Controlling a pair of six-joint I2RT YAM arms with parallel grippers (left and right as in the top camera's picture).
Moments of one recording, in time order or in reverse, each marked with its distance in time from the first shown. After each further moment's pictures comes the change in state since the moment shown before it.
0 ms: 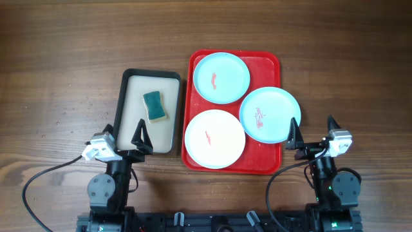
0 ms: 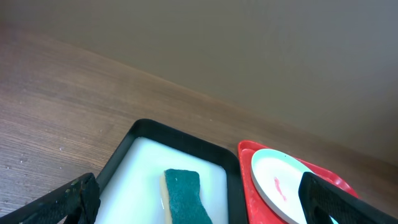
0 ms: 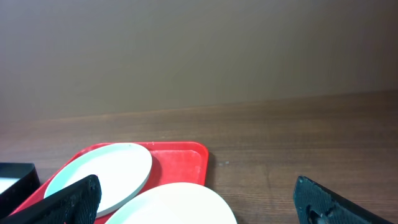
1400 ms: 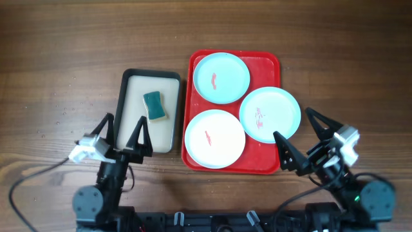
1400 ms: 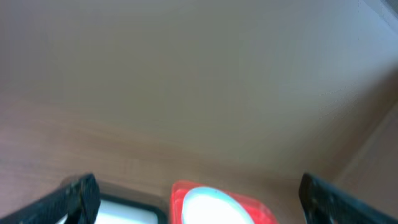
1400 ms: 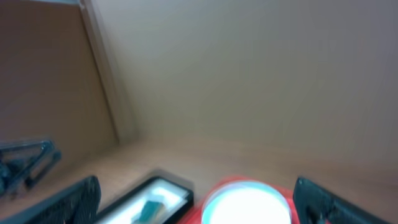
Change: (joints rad) left arm 0.000 0.048 0.180 0.065 0.164 -0.080; right arm 0.001 0.199 0.415 -0.081 -0.536 0.142
